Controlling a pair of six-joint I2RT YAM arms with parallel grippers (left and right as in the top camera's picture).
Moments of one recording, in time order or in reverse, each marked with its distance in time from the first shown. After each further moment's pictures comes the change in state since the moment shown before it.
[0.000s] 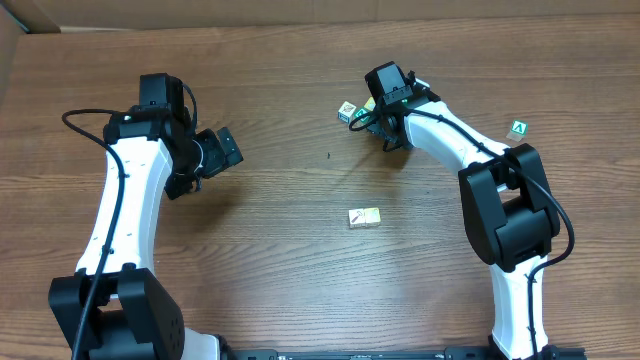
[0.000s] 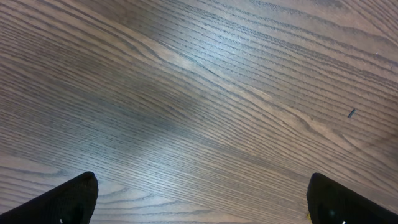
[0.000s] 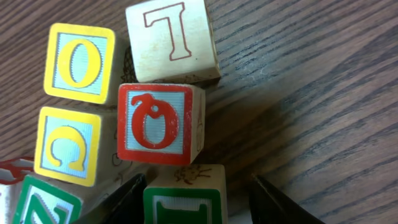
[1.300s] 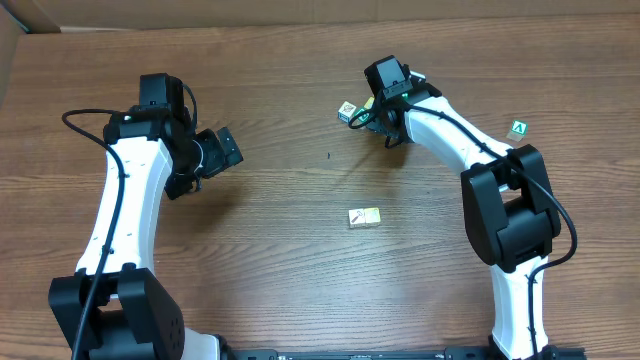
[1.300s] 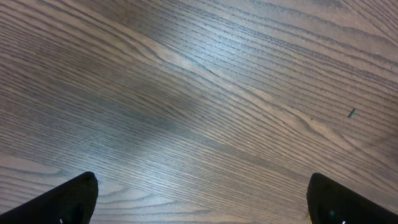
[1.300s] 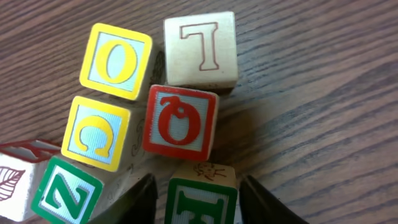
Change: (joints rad) left arm 0.000 0.000 0.000 0.000 0.000 0.000; right arm 0.000 -0.005 0.047 -0.055 0.000 -0.123
